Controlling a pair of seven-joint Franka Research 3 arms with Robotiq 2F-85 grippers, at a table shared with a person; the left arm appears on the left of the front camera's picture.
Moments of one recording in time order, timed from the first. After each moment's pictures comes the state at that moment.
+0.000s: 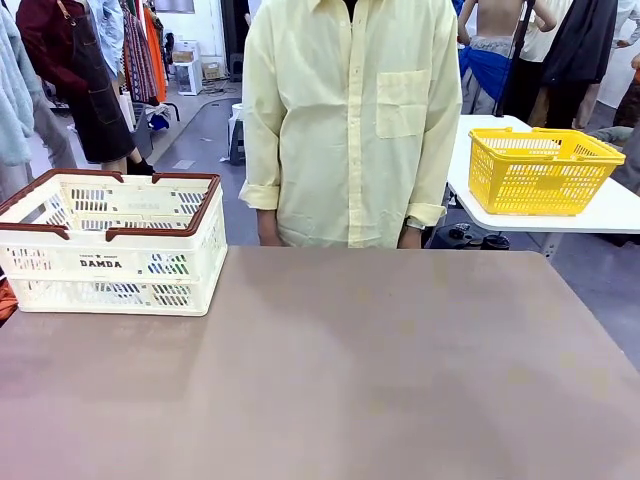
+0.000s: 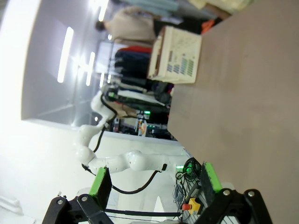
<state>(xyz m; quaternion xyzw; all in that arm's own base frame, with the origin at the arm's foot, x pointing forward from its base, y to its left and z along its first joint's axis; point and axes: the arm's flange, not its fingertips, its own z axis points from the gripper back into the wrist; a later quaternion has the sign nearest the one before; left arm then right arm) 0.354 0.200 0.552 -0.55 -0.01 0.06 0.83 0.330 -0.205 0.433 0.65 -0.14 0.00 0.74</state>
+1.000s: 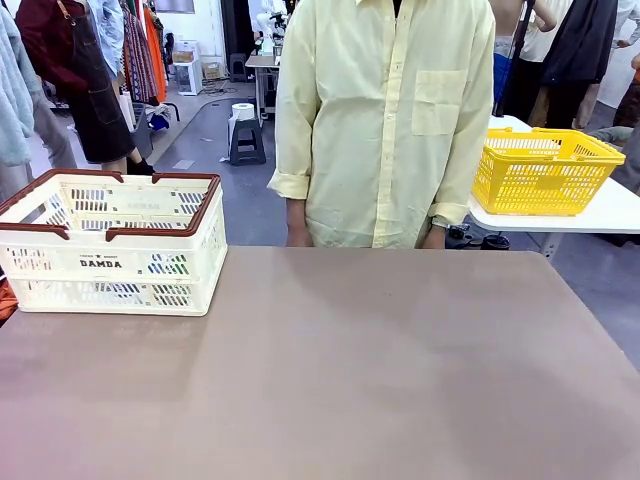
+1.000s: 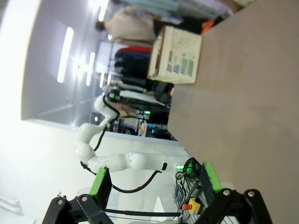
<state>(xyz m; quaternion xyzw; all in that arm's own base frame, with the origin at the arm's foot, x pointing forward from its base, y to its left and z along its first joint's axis) 0.357 0.201 0.553 -0.56 -0.01 0.06 0.83 0.330 -0.205 0.434 0.65 -0.14 0.00 0.74</state>
